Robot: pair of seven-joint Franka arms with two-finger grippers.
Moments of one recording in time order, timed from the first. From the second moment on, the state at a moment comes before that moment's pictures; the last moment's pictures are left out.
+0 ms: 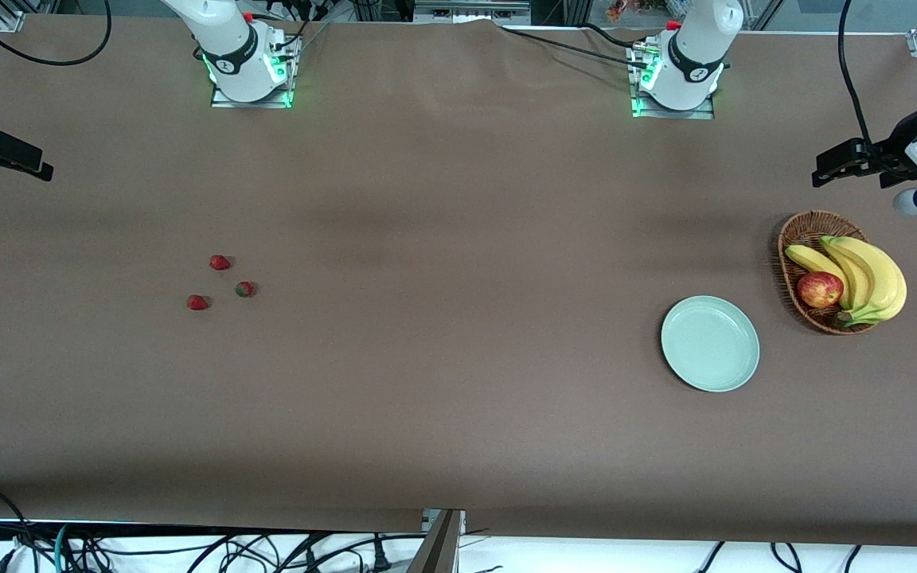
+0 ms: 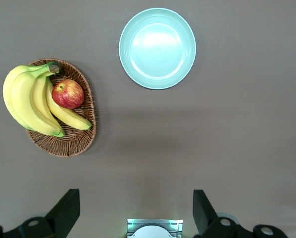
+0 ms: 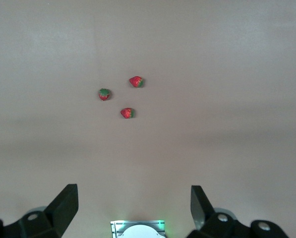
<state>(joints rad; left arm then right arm) -0.04 -0.01 0.07 -1.64 0.00 1.45 0.02 0.00 0.03 -0.11 -1.55 0.00 1.44 -0.05</state>
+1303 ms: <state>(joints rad) -0.04 0.09 0.07 -1.51 0.00 1.47 0.02 0.00 0.08 -0.12 -1.55 0.00 1.50 -0.05</state>
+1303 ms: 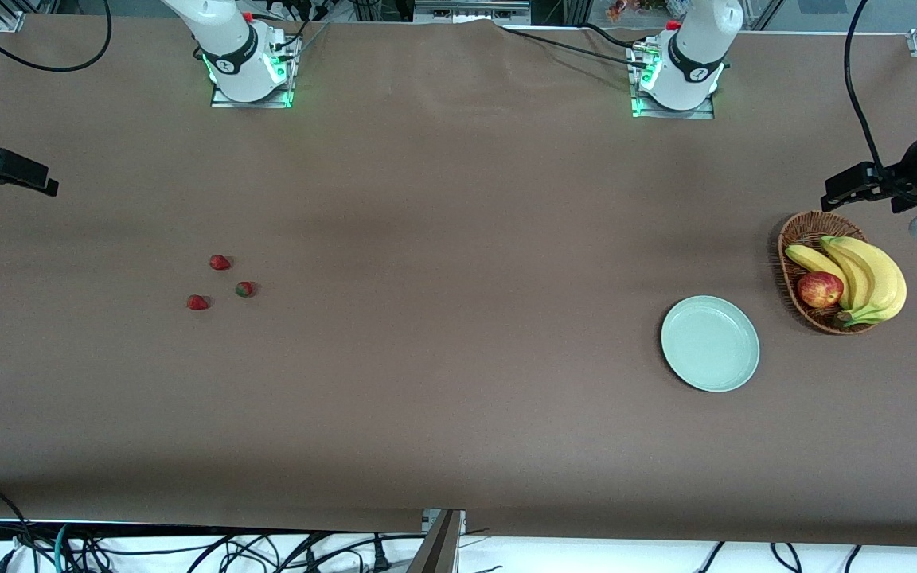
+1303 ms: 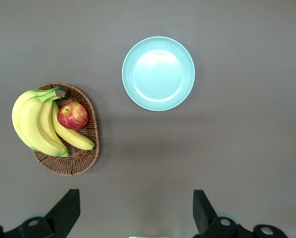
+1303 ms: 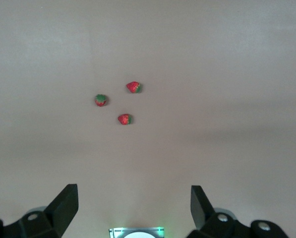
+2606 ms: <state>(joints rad) -0.04 0.10 0.07 -1.51 0.00 1.45 0.02 0.06 0.64 -0.09 -1.56 0.01 2.03 -0.05</state>
